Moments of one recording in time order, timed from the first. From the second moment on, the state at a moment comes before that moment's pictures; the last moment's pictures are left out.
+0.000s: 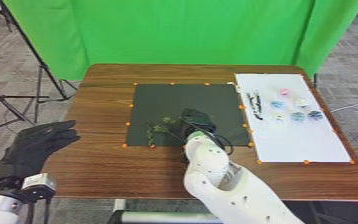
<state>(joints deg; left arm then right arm) 149.1 -48.0 -114.0 -130.7 37.9 11.5 13.4 -74.1 -74.0 40.5 -101.3 -134.1 -9.6 55.1</state>
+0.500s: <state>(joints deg) 149.3 -48.1 -114.0 -130.7 38.0 11.3 12.9 -74.3 -72.8 39.3 -102.6 -134.1 -4.2 55.1</state>
